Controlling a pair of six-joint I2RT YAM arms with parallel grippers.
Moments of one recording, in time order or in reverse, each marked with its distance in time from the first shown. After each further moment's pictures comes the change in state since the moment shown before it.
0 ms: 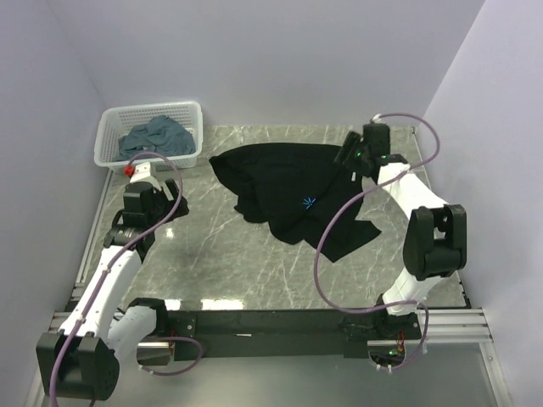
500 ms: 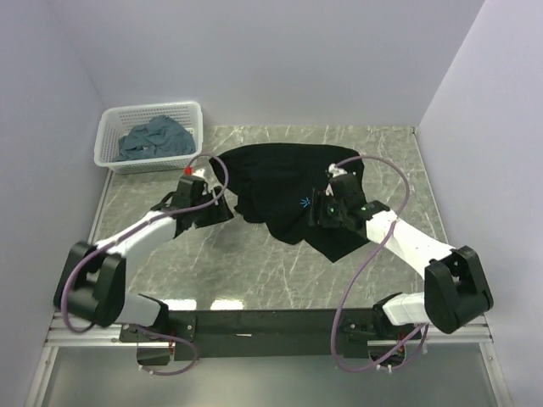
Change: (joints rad) left arm -0.250 0.431 0.065 0.092 0.192 -0.179; right arm 0.360 -0.354 -0.463 -0.029 -0.074 -0.100
